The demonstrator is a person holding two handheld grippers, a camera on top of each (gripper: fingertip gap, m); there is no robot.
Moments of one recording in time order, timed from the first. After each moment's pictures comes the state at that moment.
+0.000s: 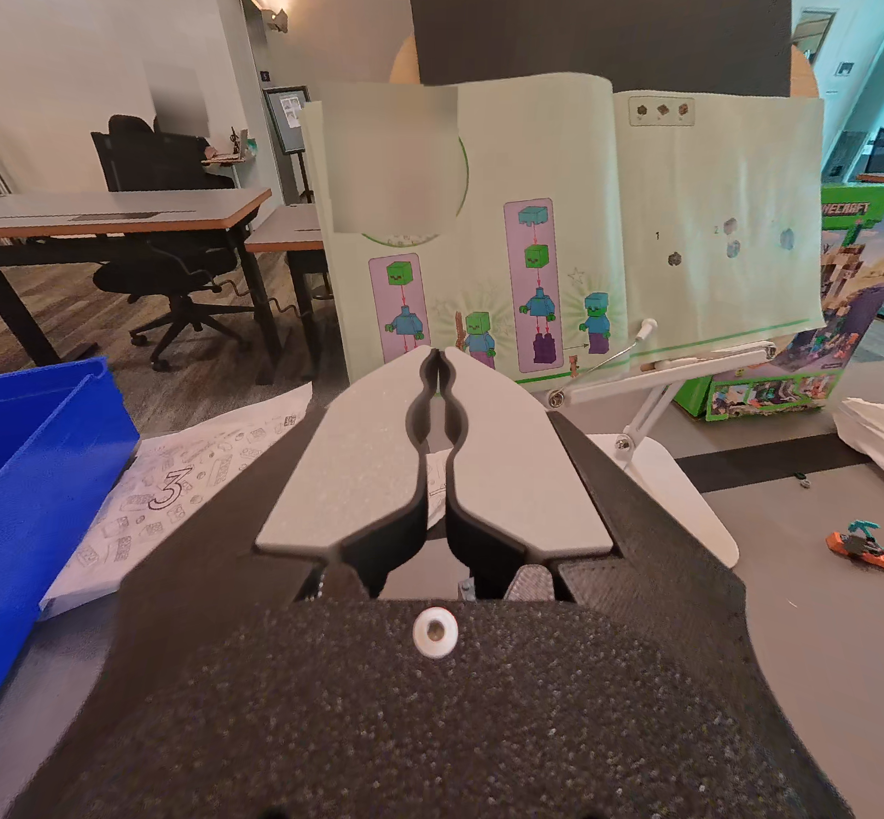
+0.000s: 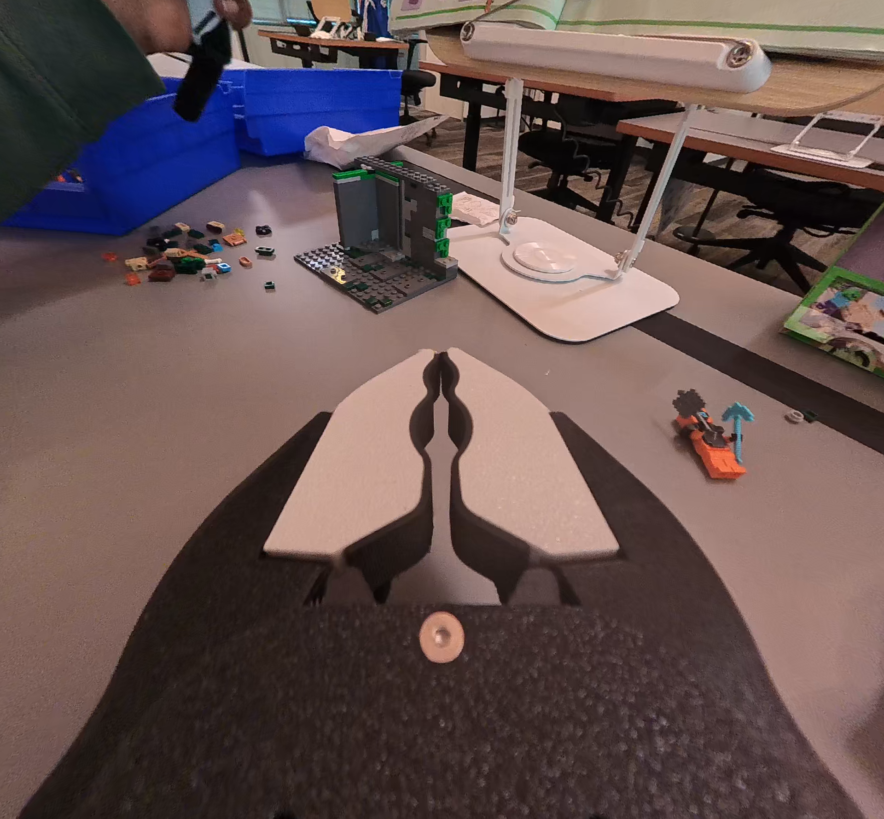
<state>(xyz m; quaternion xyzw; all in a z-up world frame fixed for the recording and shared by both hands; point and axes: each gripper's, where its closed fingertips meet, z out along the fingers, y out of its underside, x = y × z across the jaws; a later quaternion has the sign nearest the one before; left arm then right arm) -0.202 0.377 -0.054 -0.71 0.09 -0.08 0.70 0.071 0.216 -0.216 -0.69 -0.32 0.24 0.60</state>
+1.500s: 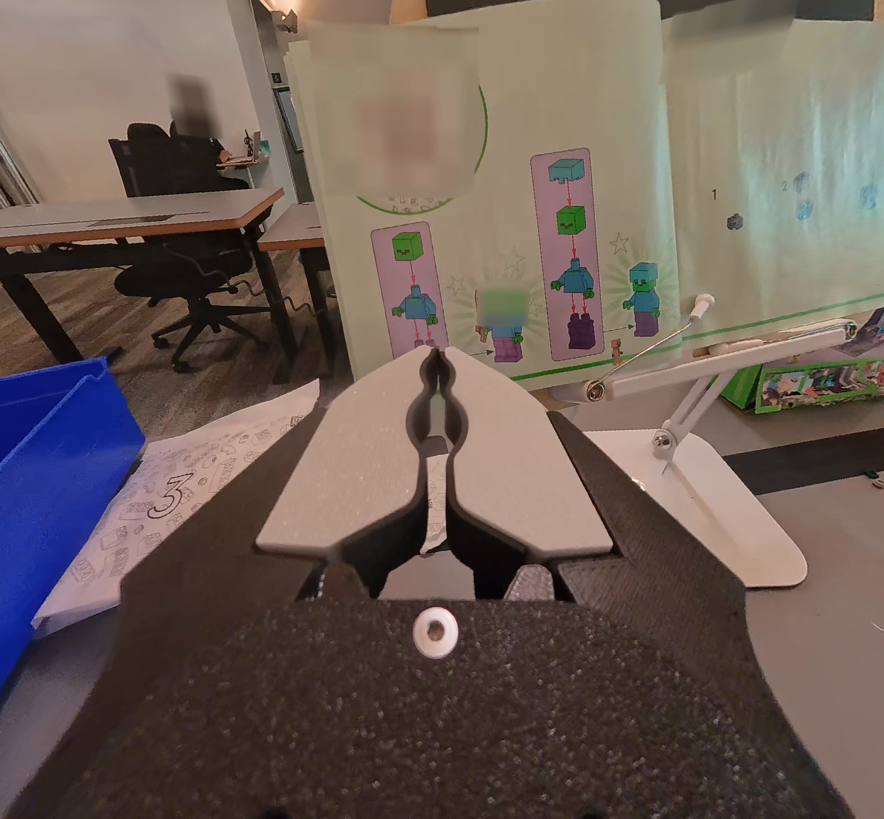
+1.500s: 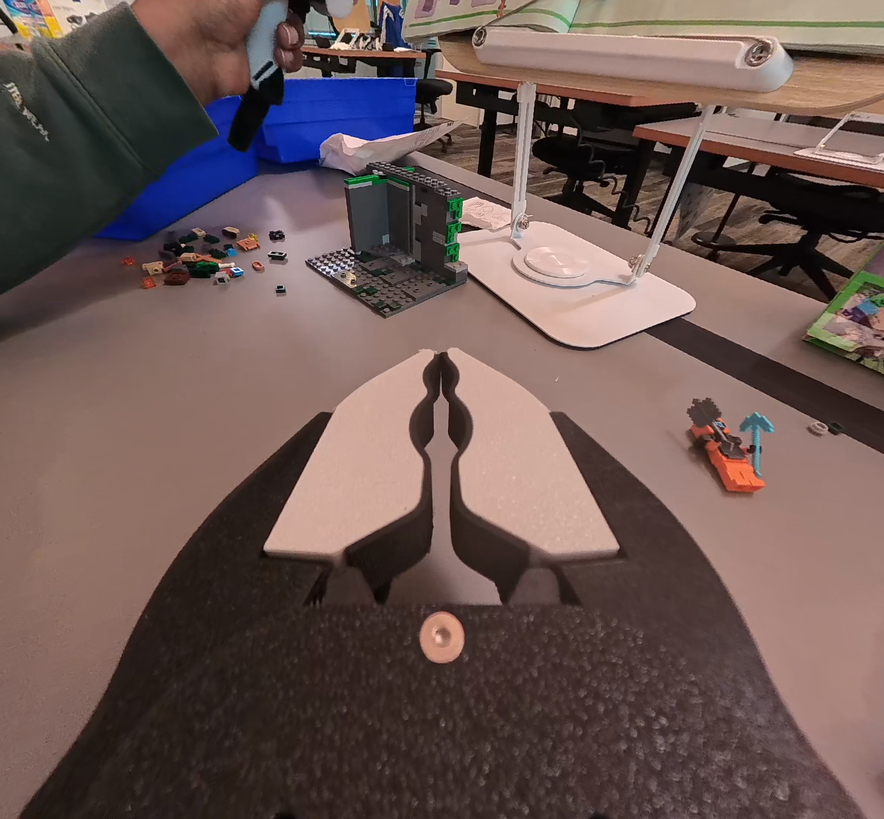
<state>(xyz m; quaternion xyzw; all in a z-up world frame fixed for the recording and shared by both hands) -0.204 0.402 -0.075 -0.71 0.09 -0.06 0.70 0.068 0.217 -0.216 -0.69 -0.33 0.25 0.60</state>
